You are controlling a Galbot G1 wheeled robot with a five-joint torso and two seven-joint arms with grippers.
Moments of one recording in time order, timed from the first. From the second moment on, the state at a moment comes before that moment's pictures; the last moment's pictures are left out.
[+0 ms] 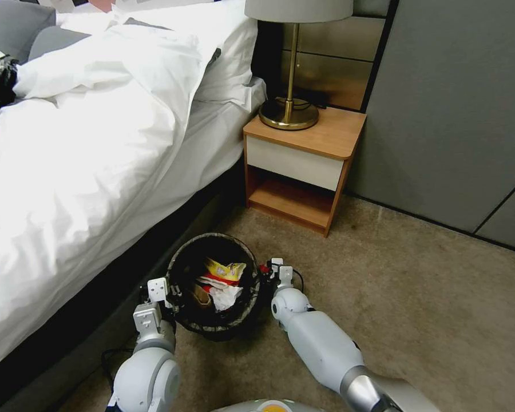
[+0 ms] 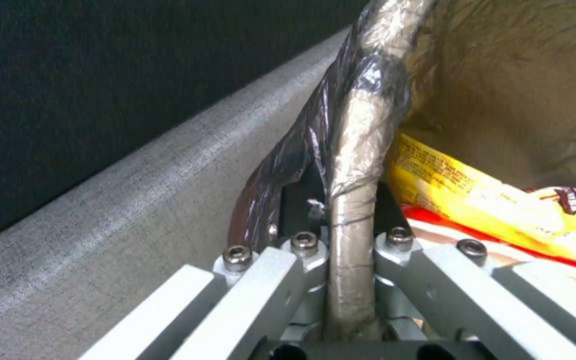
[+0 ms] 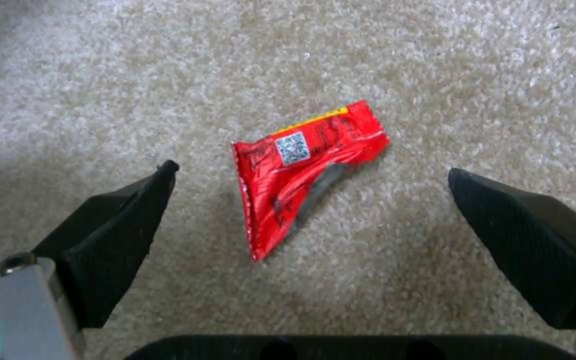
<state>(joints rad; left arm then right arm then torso) 1.57 -1.41 -0.46 -2.05 -0.28 0.39 -0.39 -0.73 1.61 -0.03 0.72 0.51 -0.08 0.22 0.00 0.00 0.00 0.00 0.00</state>
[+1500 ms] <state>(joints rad) 1.59 -1.42 -0.45 -2.04 -0.27 0.38 -0.39 -0.65 1.61 -0.03 0.52 0.46 0.05 0.14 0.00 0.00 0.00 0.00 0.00</state>
